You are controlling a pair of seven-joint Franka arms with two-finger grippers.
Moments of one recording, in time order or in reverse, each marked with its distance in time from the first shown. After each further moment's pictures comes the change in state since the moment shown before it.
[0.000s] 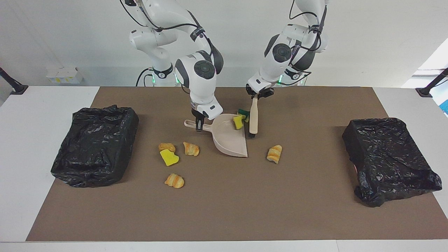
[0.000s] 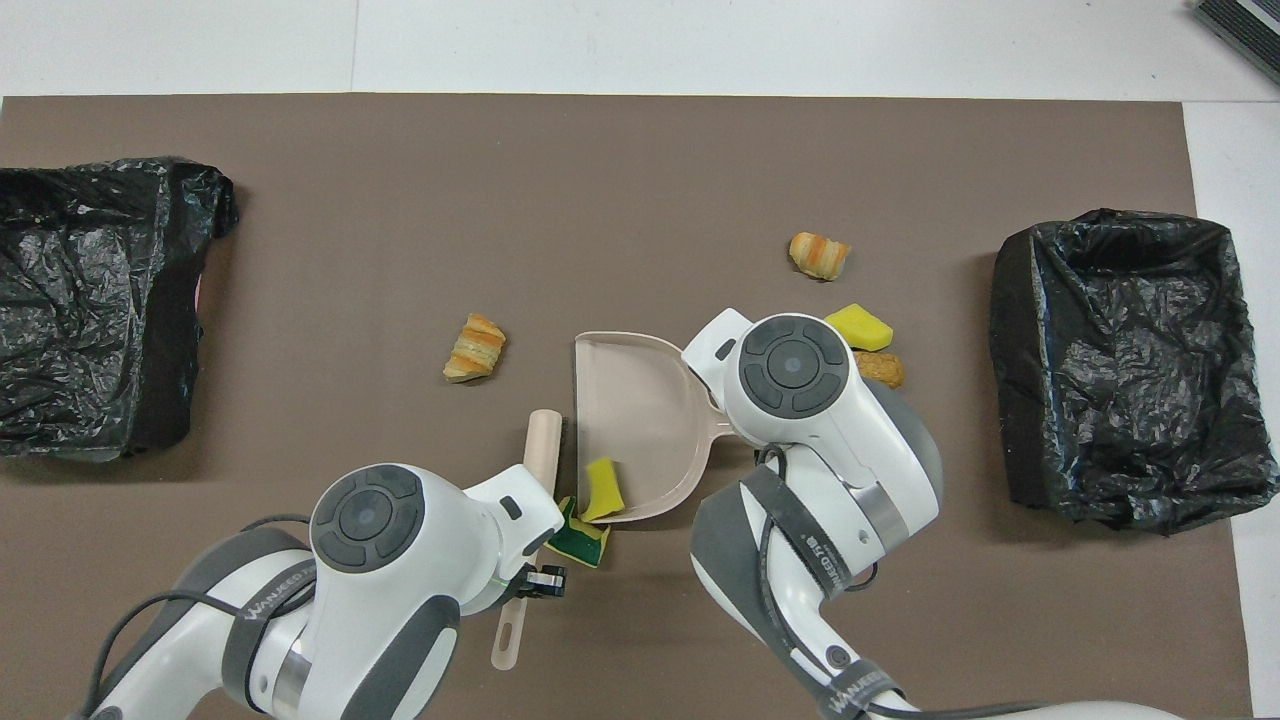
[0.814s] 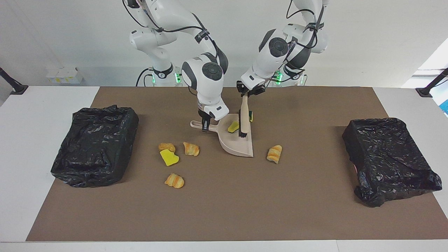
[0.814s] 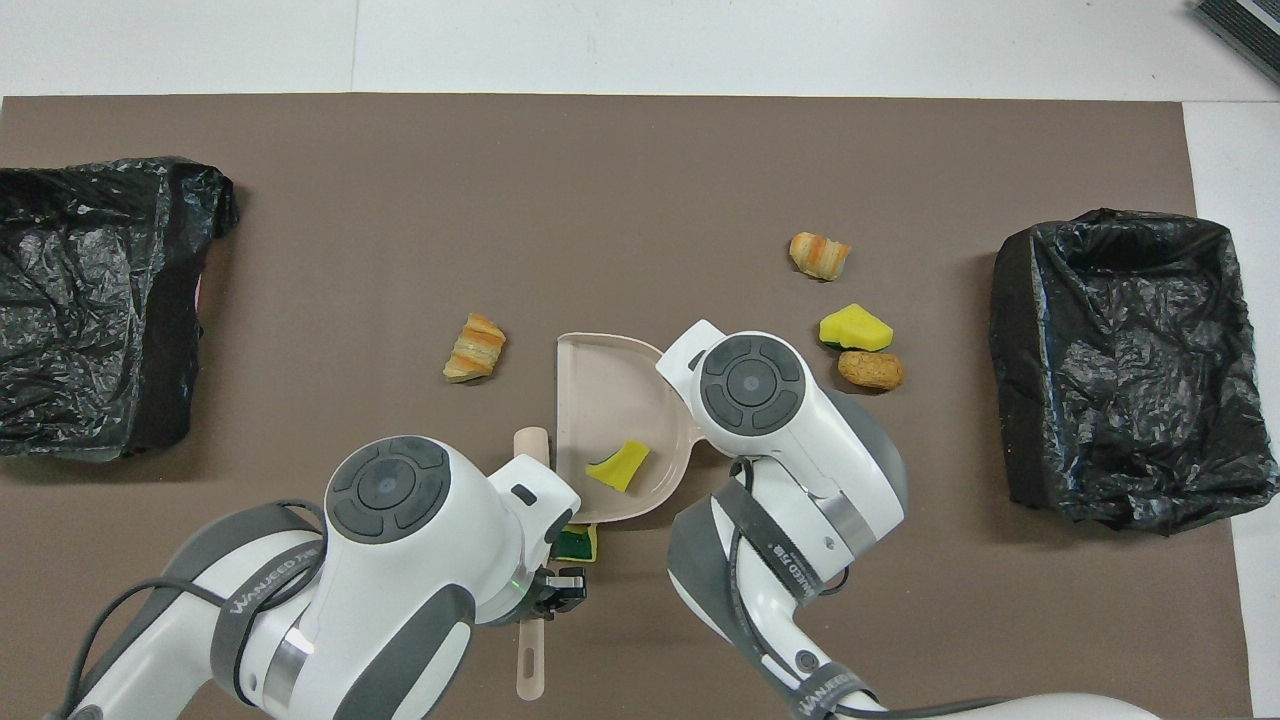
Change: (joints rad) left arm -0.010 0.010 0.020 0.130 0.020 -0.240 -0.291; right arm 0.015 0.021 -0.002 0.003 -0.028 0.019 0.014
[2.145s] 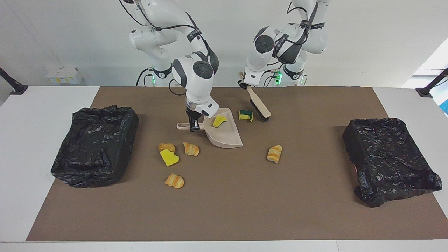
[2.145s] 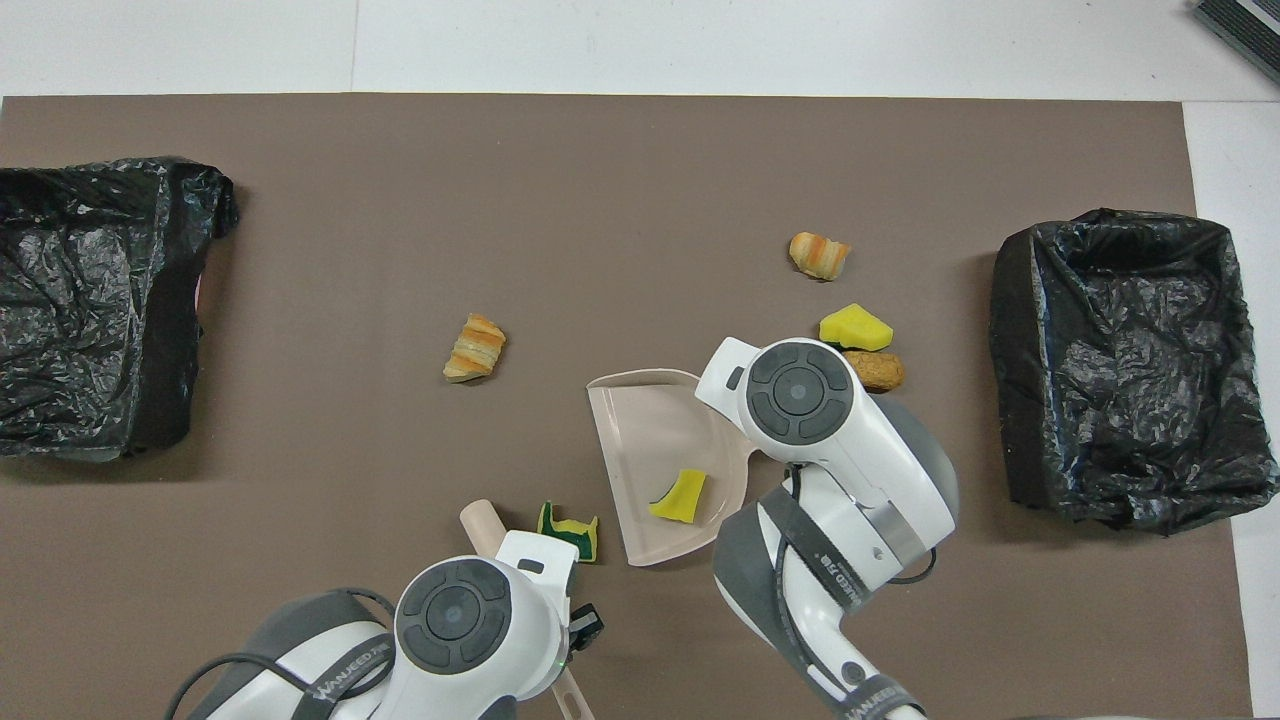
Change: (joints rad) left arm -0.184 0.030 -0.036 -0.190 -0.066 0.429 -0.387; right arm -0.040 -0.074 0.002 -0.099 -0.072 0.013 -0.211
